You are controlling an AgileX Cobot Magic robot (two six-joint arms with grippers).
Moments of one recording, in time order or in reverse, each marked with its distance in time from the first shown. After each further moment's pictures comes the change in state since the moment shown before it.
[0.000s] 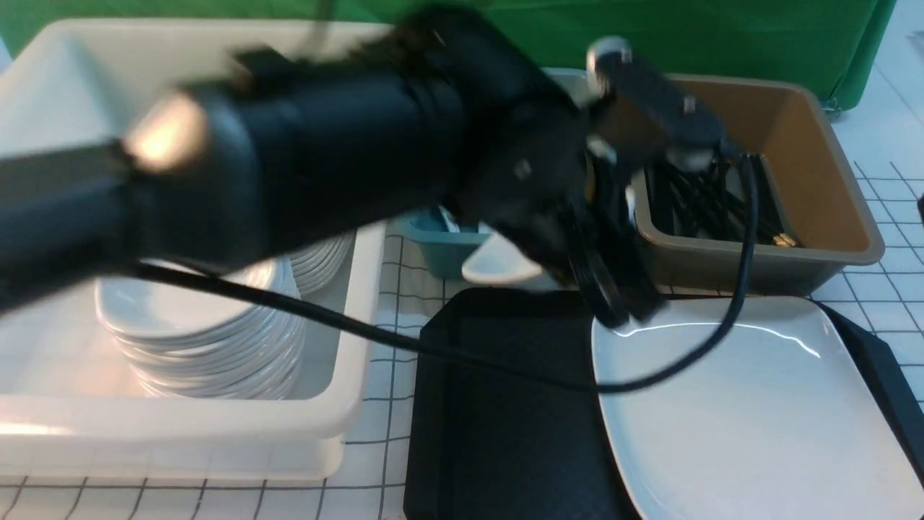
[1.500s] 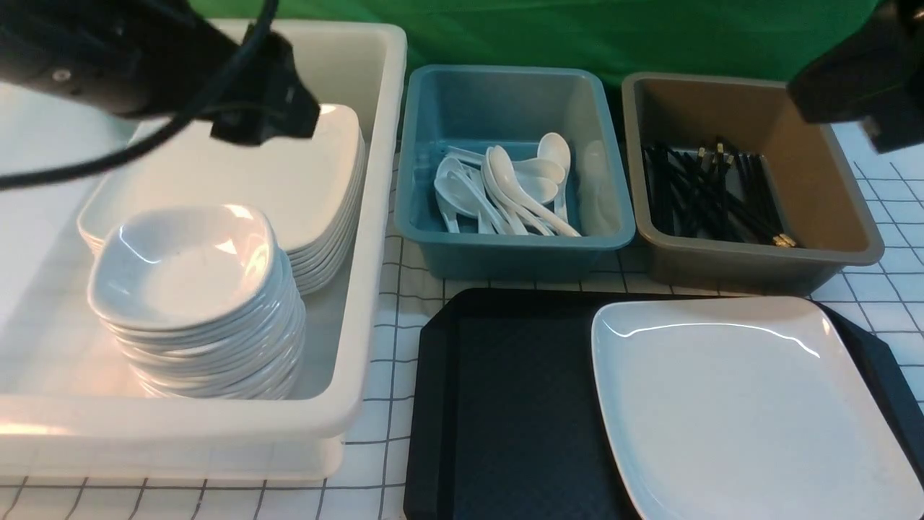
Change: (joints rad) right arm 0.264 0.254 -0.251 -0.392 0.000 0.193; left arm 0.488 -0.385 0.193 -0.287 0.096 0.004
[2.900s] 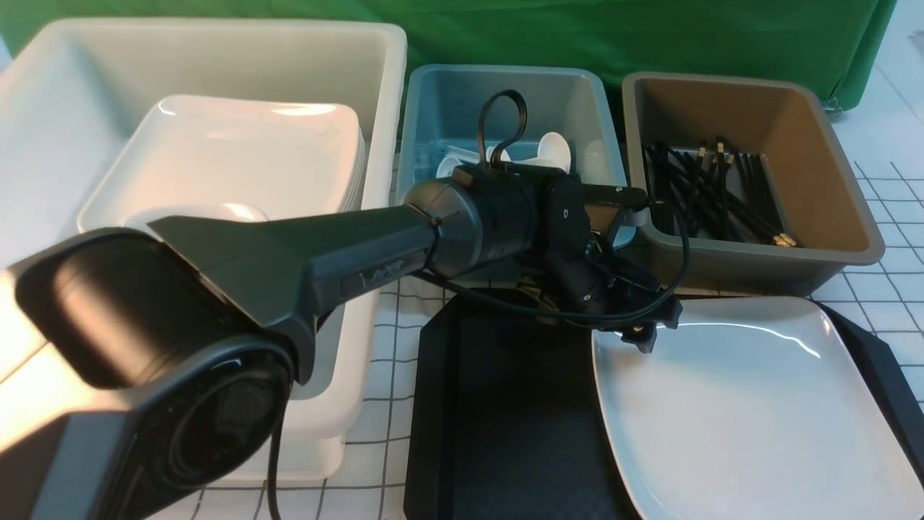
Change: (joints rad) right arm -0.463 -0.296 0.477 0.264 -0.089 -0.080; left arm -0.325 1.051 -0.447 -0.271 -0.262 -0.039
